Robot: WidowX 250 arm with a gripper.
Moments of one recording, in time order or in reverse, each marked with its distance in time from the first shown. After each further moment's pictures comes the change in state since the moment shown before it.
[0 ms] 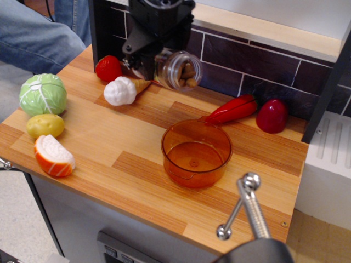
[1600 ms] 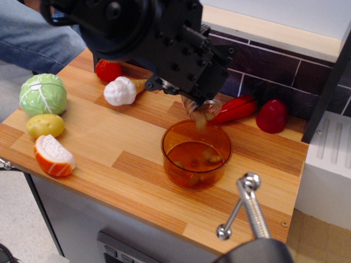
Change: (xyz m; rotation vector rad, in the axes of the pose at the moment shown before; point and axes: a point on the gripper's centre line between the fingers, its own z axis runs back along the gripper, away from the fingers) arm -0.044 -0.013 -0.002 -0.442 -0.294 -0.351
